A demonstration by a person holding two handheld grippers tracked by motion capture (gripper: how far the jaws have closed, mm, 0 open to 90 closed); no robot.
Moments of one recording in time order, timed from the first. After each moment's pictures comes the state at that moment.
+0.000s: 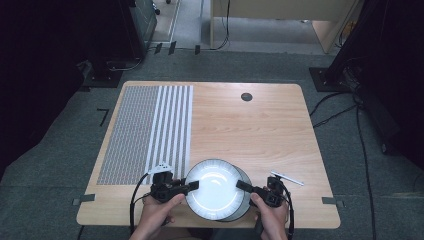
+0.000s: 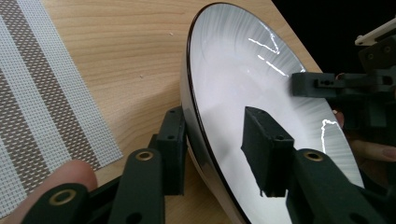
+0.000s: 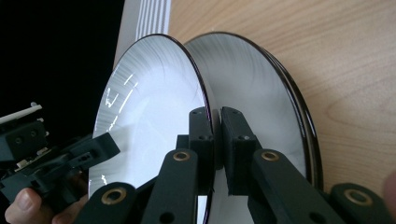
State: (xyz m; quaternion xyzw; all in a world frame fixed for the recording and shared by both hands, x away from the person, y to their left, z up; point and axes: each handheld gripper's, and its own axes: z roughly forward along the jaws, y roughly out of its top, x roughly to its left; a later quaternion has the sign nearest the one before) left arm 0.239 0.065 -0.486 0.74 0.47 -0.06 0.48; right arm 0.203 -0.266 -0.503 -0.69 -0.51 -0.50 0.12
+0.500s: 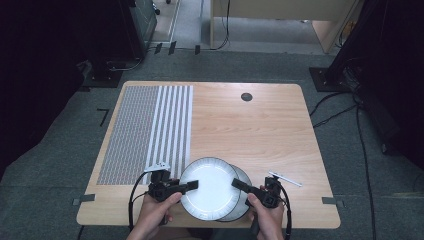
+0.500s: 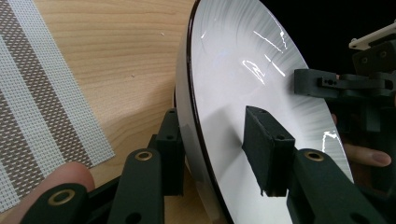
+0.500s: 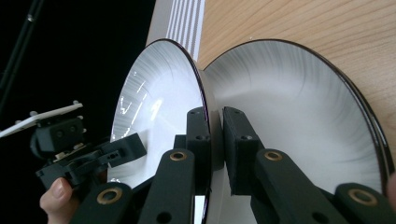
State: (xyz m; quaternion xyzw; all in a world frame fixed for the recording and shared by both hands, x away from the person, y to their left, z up) left arm 0.243 0.072 -0.485 0.72 0.47 -0.10 0.49; right arm 0.199 -0.255 -0.494 -0.67 -0.50 -0.53 0.12
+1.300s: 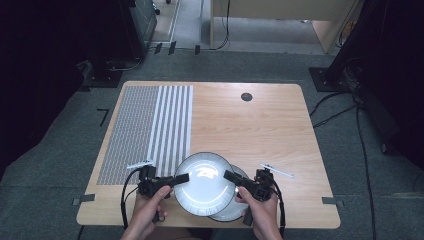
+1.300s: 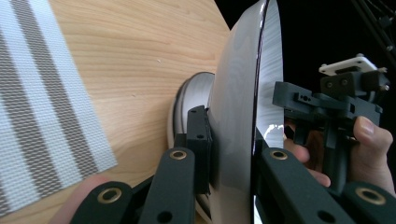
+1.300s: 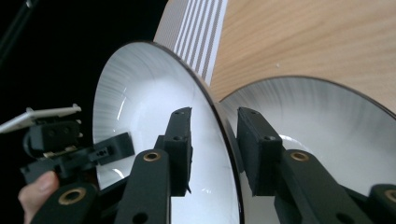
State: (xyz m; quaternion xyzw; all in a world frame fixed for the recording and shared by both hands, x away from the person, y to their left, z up) left arm 0.252 0.106 -0.482 0.66 0.50 -0.15 0.54; right arm 0.217 -0.230 -0.475 -0.64 -0.55 -0.54 0.07
